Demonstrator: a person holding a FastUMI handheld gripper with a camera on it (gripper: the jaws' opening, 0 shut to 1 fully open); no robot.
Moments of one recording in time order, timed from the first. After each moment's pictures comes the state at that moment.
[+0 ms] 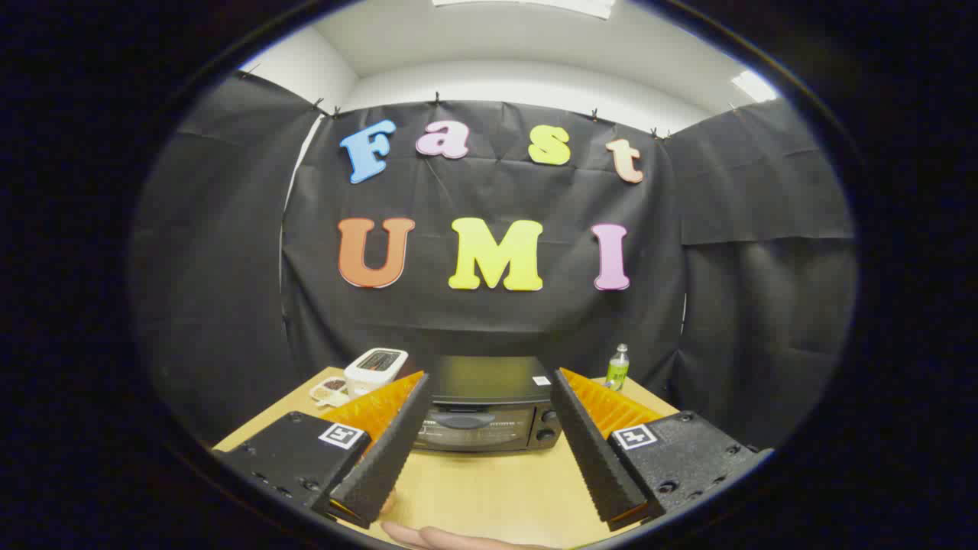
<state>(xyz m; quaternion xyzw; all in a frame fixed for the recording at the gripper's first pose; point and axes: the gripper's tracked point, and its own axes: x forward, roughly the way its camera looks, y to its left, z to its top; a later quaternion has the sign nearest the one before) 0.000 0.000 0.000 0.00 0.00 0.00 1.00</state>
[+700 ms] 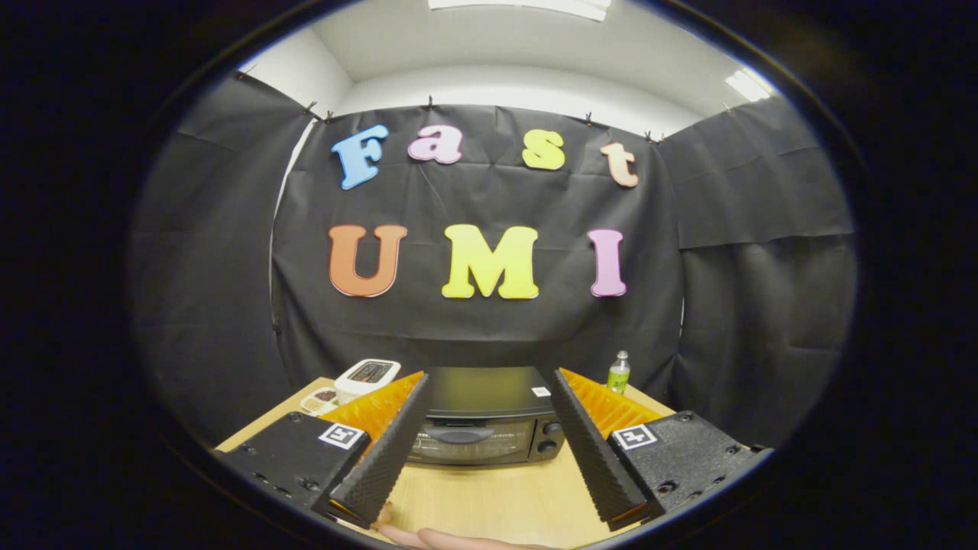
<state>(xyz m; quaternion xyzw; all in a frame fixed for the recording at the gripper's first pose) 0.034 0.004 0.000 0.00 -0.01 -0.01 1.00</state>
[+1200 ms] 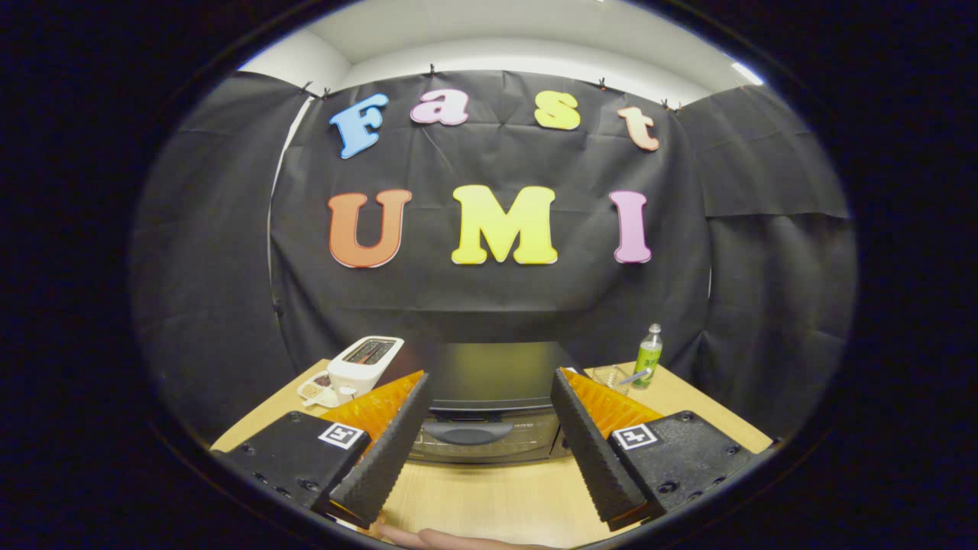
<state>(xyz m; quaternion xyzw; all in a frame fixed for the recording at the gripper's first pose) 0.116 0.014 -0.056 0.01 0.06 0.02 1.00</state>
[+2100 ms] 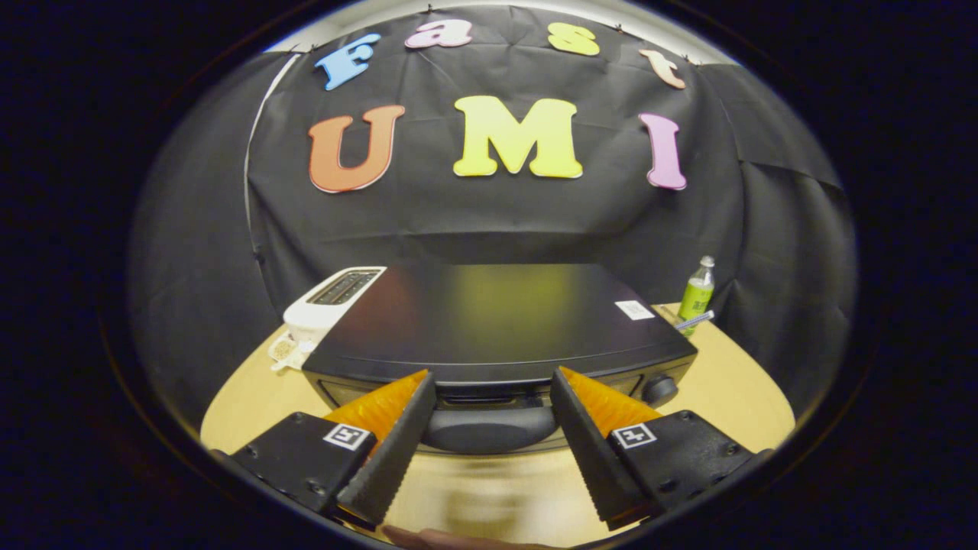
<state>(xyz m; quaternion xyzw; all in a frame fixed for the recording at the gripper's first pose) 0.212 0.050 -0.161 0.02 0.19 0.04 0.98</state>
